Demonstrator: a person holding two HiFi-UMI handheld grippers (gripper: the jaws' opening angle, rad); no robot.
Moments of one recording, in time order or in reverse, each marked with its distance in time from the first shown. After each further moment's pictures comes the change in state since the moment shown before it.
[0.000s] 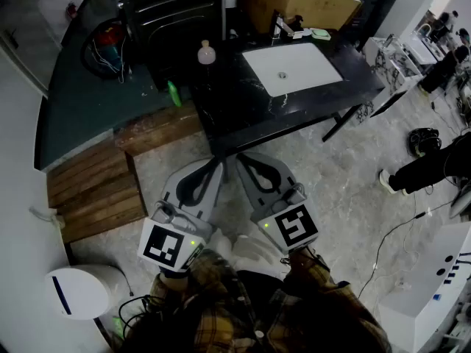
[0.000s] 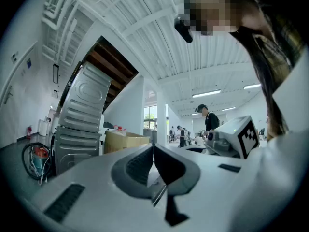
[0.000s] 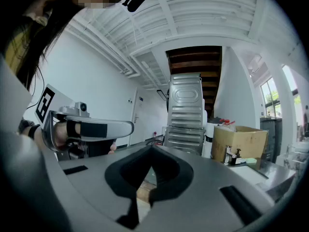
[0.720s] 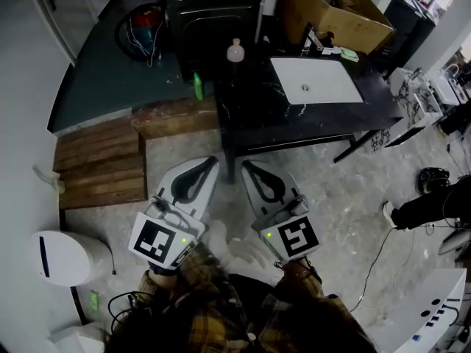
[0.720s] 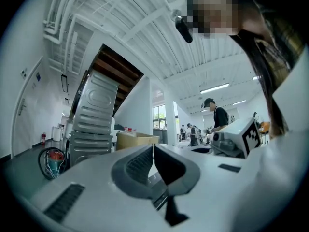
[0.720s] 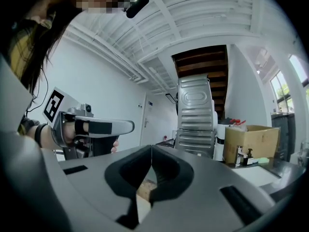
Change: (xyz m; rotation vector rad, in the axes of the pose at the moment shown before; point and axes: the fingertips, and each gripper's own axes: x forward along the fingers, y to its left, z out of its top) left arm -0.034 -0.013 0.000 0.037 0.011 0.129; right arm -0.029 0.025 -0.004 0.010 -0.058 0.121
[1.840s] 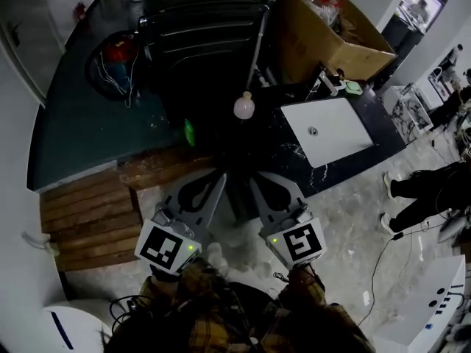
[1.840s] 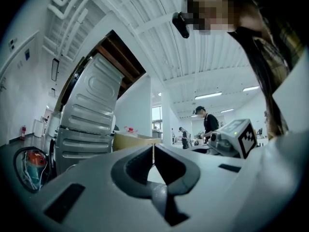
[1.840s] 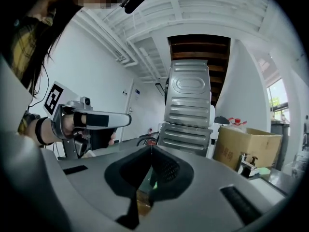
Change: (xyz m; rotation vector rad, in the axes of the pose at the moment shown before) left arm 0.135 0.244 -0.032 -0.034 -0.038 -0.189; right arm 0.249 -0.109 -0.023 -0.060 0.107 -0.178
